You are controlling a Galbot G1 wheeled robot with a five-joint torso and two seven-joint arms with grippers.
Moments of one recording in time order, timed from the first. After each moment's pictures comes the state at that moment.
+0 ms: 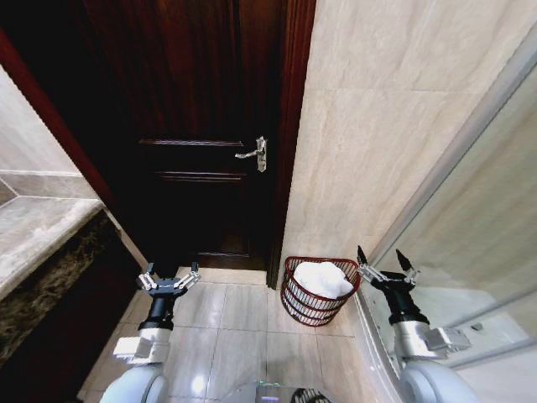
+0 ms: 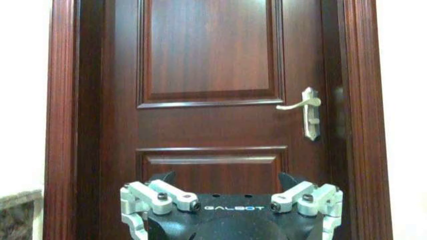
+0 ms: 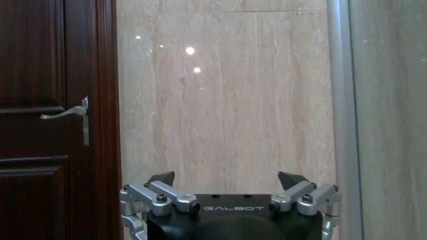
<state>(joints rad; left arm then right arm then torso) 1.86 -1.47 -0.67 -2.38 -0.14 -0.16 -0.04 -1.75 1.46 0.74 2.40 0.28 -0.02 -0.03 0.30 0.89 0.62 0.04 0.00</state>
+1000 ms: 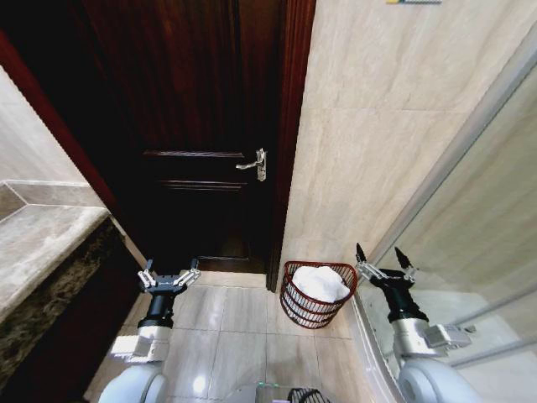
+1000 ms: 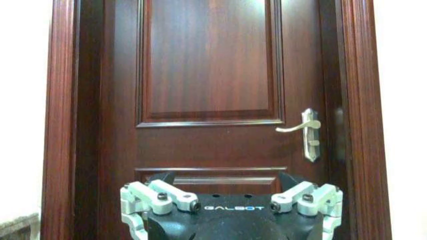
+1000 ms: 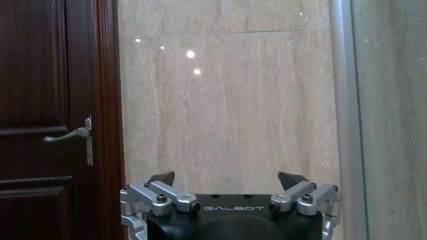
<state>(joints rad) 1.86 -1.47 -0.67 -2.39 -0.14 -0.16 -0.04 -1.75 1.46 0.72 2.42 0.28 -0.04 -0.01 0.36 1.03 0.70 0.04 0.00</state>
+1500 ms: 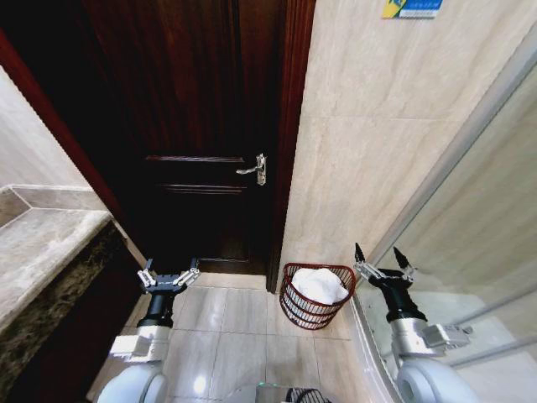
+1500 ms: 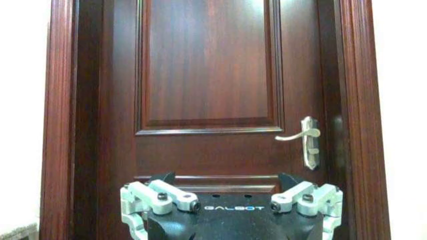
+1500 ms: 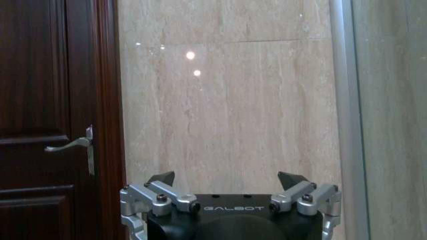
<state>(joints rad) 1.86 -1.47 -0.67 -2.39 -0.14 -0.16 -0.04 -1.74 1.46 0.72 2.42 0.27 -0.05 0.00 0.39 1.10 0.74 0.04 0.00</state>
